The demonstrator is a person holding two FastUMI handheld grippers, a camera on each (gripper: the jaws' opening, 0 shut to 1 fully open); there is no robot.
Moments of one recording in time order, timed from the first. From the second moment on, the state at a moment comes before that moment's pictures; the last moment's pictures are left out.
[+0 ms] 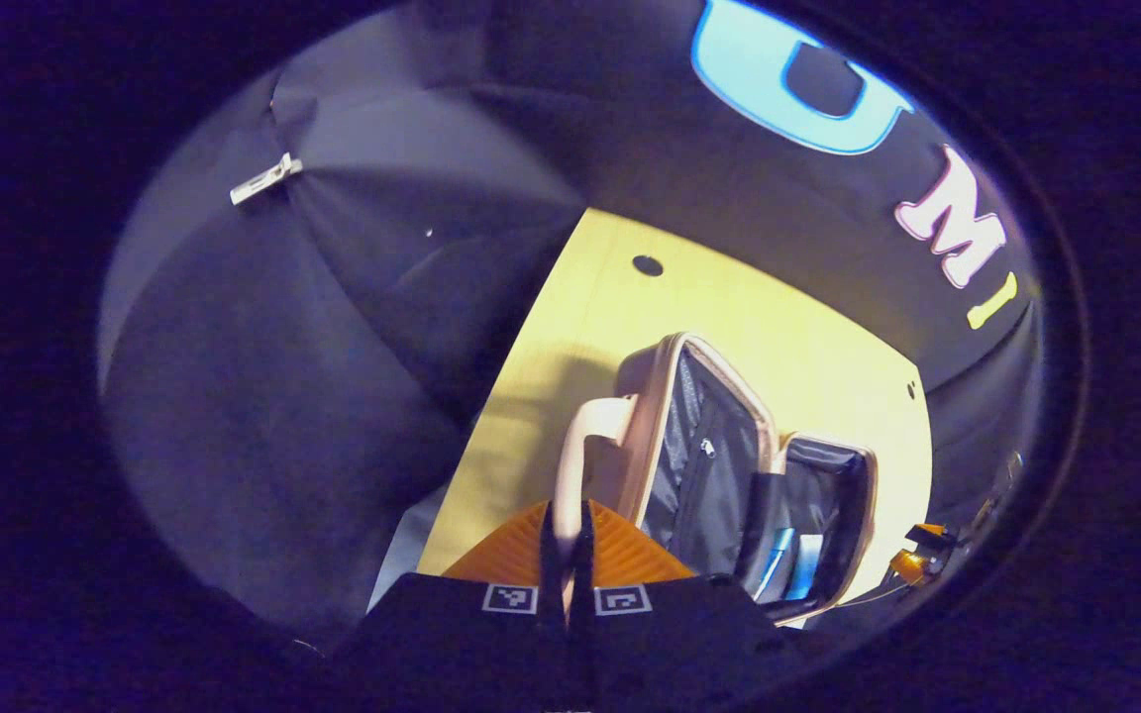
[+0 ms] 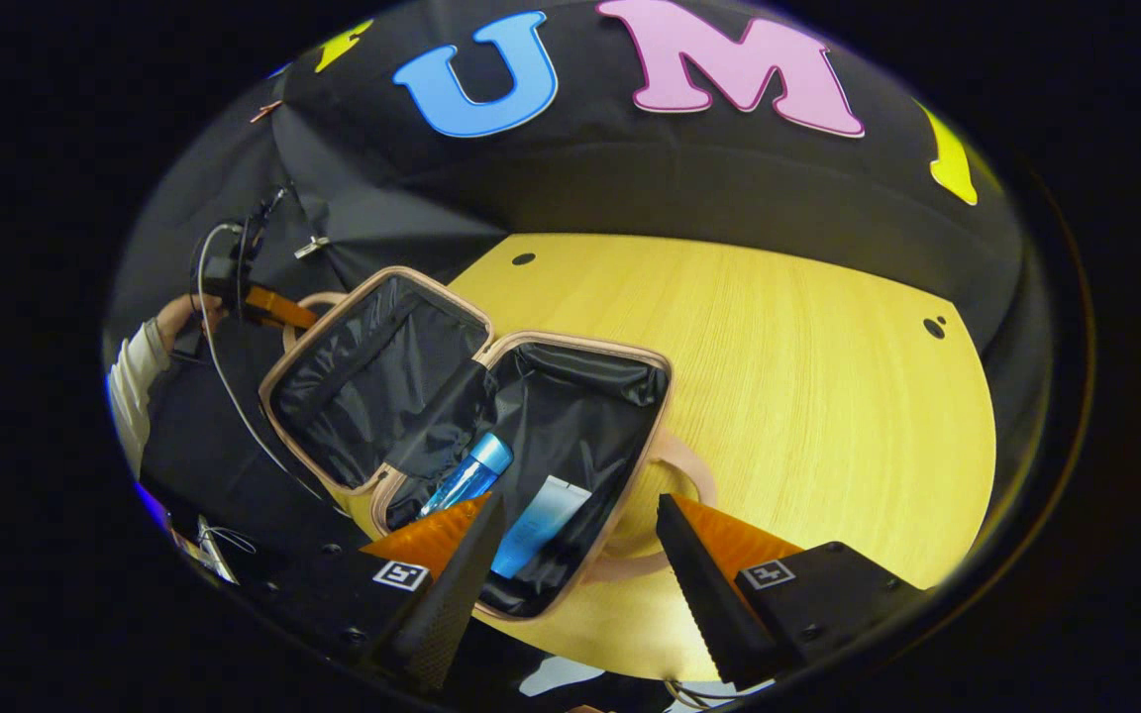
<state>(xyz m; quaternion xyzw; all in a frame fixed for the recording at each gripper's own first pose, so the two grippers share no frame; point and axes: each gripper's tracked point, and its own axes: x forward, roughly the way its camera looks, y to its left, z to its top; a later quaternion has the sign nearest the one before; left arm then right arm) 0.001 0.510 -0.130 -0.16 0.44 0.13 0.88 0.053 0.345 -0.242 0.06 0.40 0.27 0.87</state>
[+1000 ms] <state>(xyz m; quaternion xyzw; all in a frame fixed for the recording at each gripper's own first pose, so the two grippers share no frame) 0.062 0.030 -0.228 -0.15 0.50 -0.16 0.84 0.030 0.159 -0.228 0.09 0.38 0.21 0.90</state>
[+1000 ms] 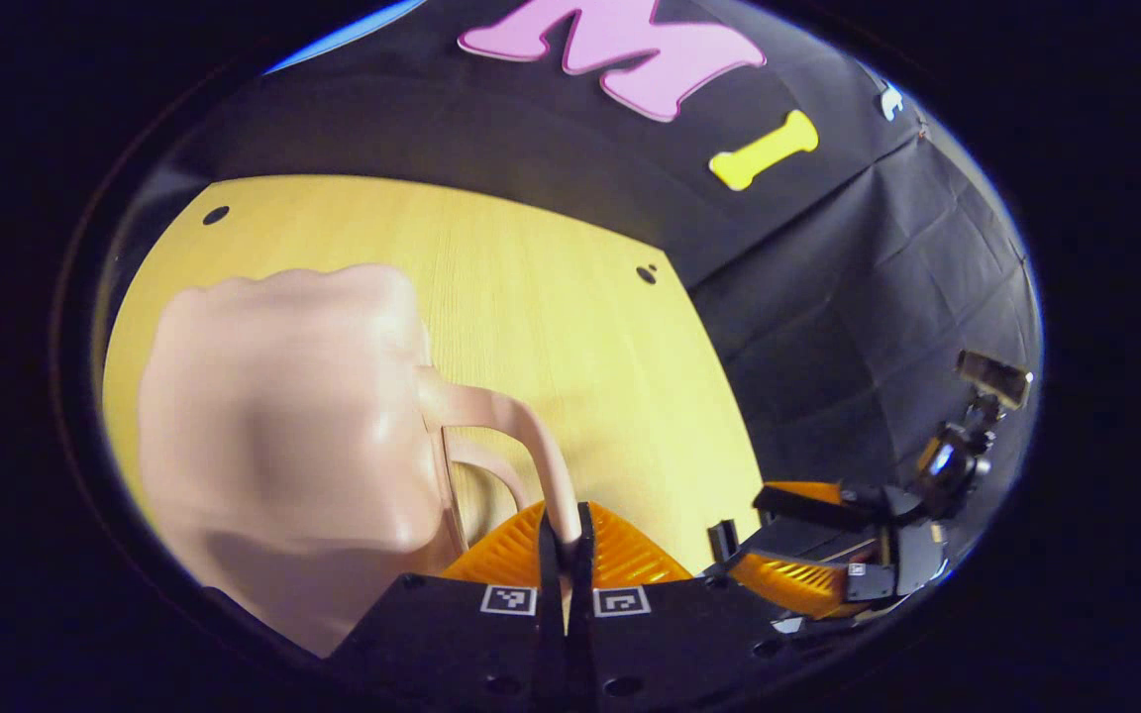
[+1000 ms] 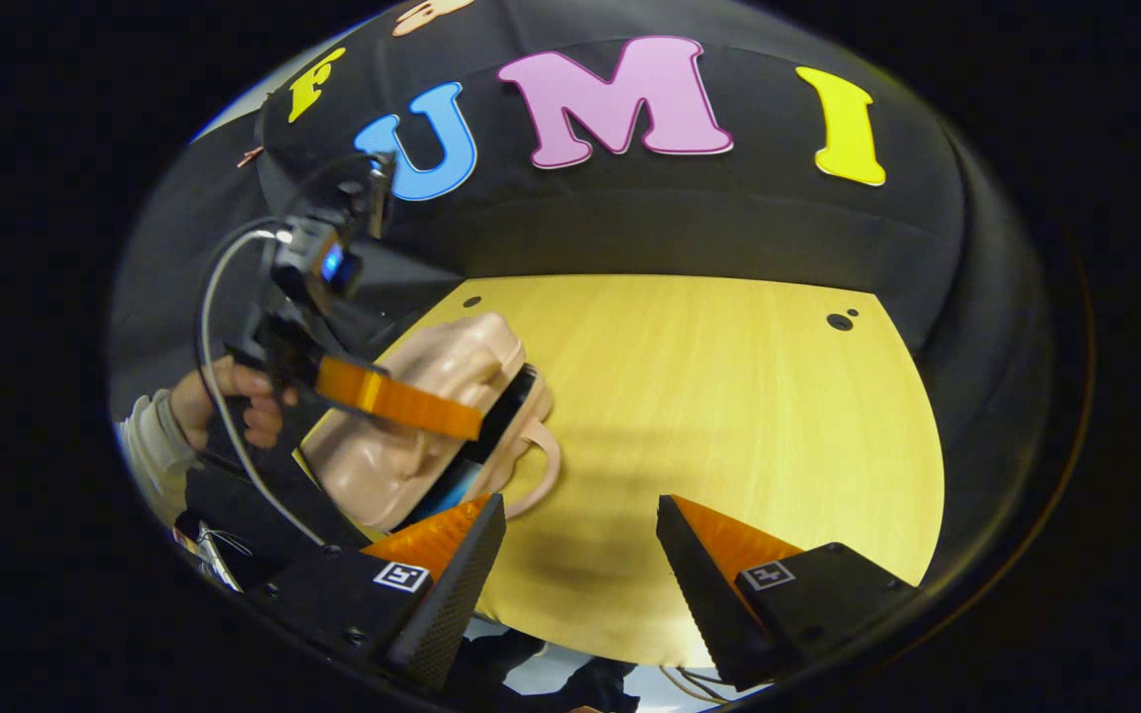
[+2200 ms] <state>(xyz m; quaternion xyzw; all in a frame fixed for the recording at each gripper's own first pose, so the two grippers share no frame) -0.091 0.100 0.136 -0.06 -0.01 0.05 1.00 0.086 0.087 0.032 0.06 0.05 0.17 0.98</state>
